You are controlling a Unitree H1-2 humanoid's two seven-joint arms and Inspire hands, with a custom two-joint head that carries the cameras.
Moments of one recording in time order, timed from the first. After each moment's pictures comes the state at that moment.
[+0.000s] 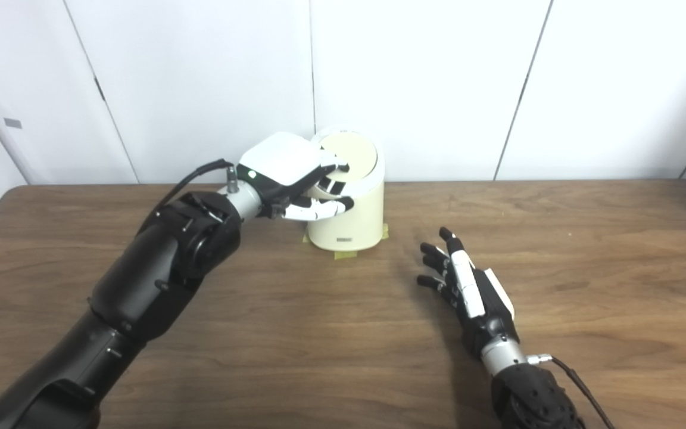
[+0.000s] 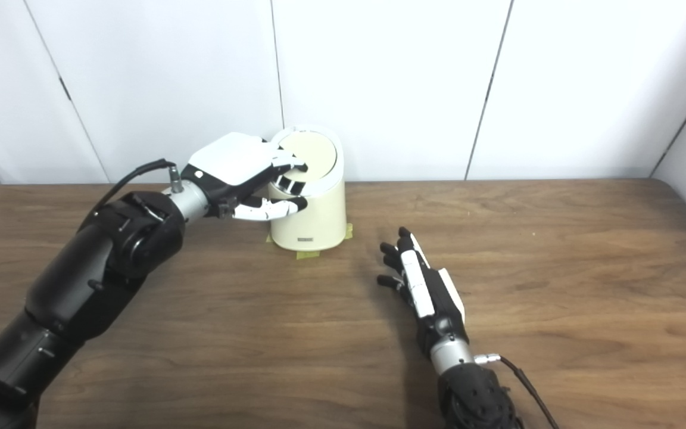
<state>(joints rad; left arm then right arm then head) -0.72 0.43 -0.51 0.01 0.98 0.02 -0.51 -0.09 0.01 0.07 -0.17 -0.01 0.36 0.00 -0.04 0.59</state>
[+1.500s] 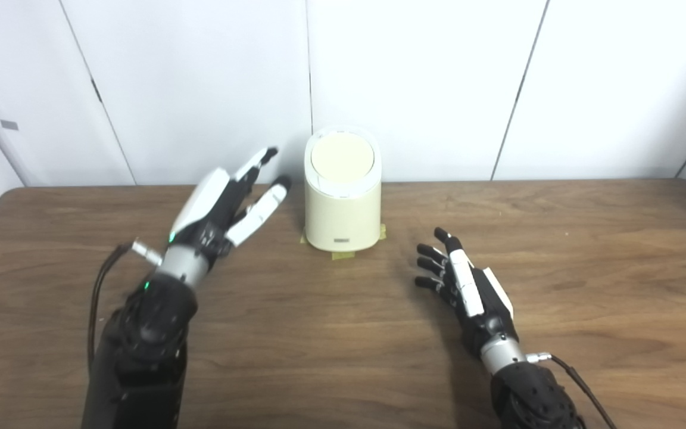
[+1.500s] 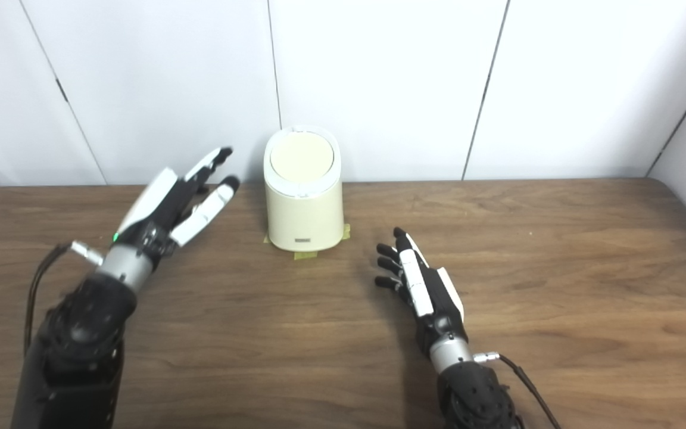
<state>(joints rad) -0.30 0.14 0.03 -0.32 0.54 0.39 -0.46 -0.08 0.01 0.05 -0.18 0.00 0.35 0.00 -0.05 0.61</state>
